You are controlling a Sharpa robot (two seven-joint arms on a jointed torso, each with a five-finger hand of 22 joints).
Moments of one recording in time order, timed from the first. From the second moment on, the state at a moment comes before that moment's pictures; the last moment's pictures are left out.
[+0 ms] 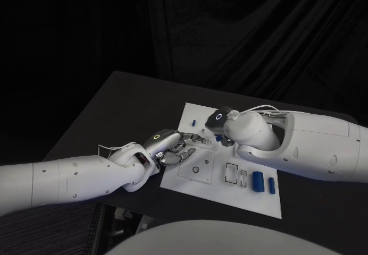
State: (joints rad) left arm 1.01 -0.85 -0.21 1.58 -1.31 -0.70 0.31; left_hand 1.39 -0.09 0.56 0.18 0.37 0.66 0.14 0.06 0.32 1.46 0.04 1.57 1.31 1.46 -0.02 1.57 1.31 0.05 1.45 0.10 1.40 1.31; right arm 1.33 -0.50 -0.24 1.56 -2.06 0.36 -0.42; right_hand 1.29 -0.10 0.25 0.12 0.69 0.90 0.09 0.24 0.58 1.47 -0.04 1.57 1.31 1.47 -0.11 1.57 1.31 0.02 1.47 0.01 1.57 1.31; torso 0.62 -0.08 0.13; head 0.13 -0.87
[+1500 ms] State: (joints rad) left arm 1.01 -0.82 -0.21 1.55 -1.31 -0.70 0.31; left_hand 1.38 -0.09 0.56 0.18 0.37 0.68 0.14 0.06 0.32 1.46 0.04 1.57 1.31 1.46 -0.02 1.57 1.31 0.05 1.45 0.10 1.40 1.31; right arm 1.28 -0.47 -0.25 1.52 -2.17 0.41 -0.43; right_hand 1.25 -0.10 0.27 0.09 0.57 0.91 0.08 0.21 0.73 1.47 -0.04 1.57 1.31 1.47 -0.11 1.57 1.31 0.02 1.47 0.01 1.57 1.31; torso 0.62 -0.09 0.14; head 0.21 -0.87
